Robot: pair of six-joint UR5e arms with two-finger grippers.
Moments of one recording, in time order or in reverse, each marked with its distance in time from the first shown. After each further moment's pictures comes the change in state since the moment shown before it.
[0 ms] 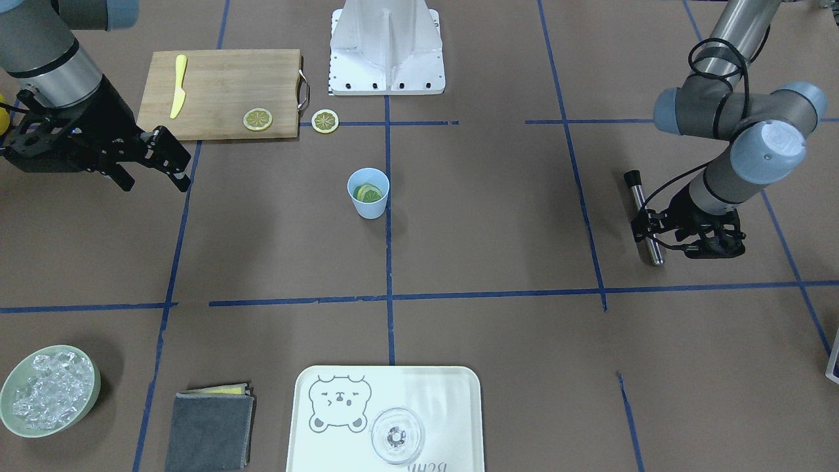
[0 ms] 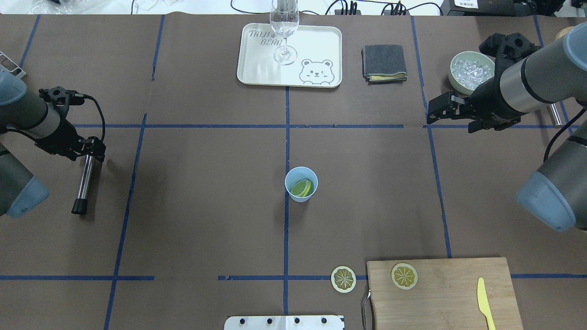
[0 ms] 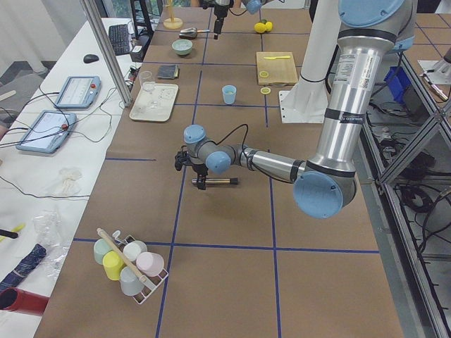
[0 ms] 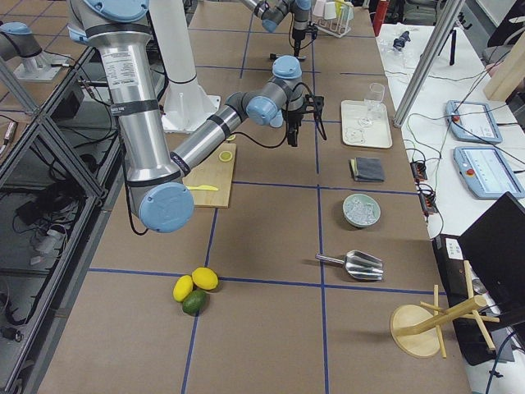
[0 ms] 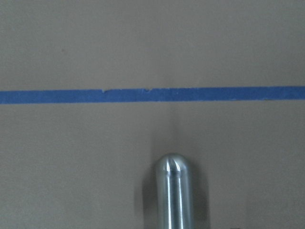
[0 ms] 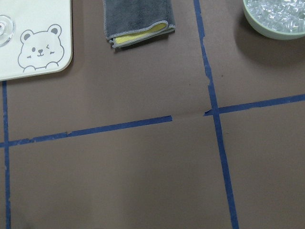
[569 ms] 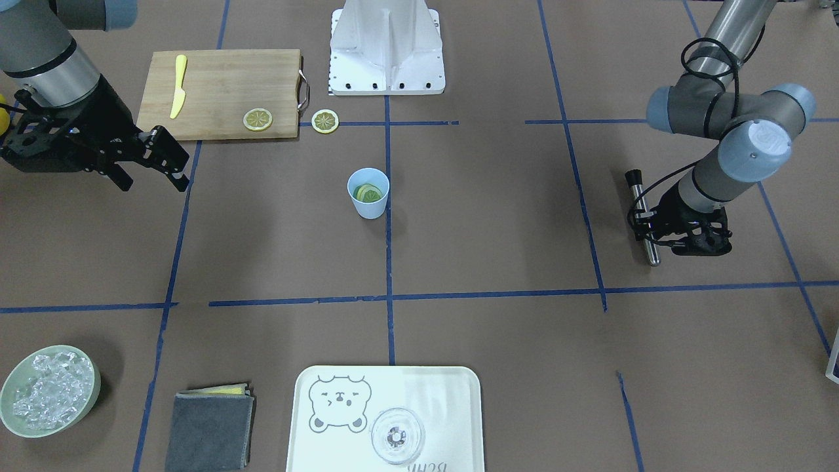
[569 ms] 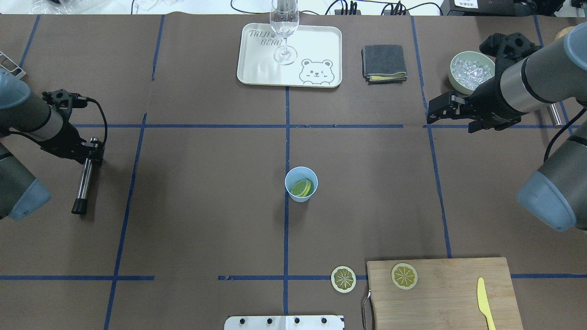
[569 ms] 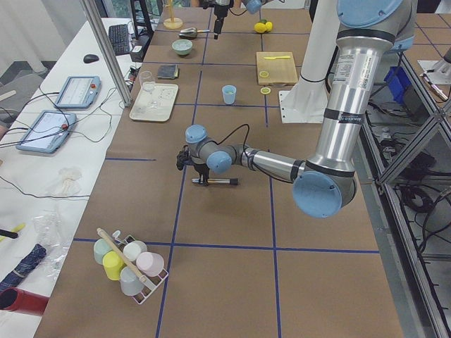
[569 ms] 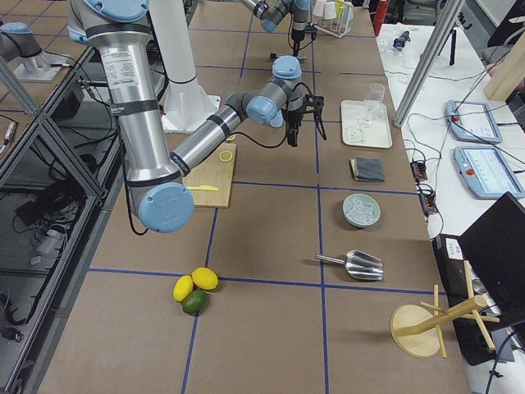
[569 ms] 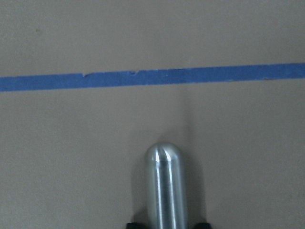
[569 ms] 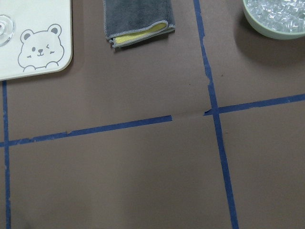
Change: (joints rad) left arm 0.008 0.002 -0.046 0.002 0.001 0.001; right arm 0.000 -0.001 0.001 0.000 0.000 0.000
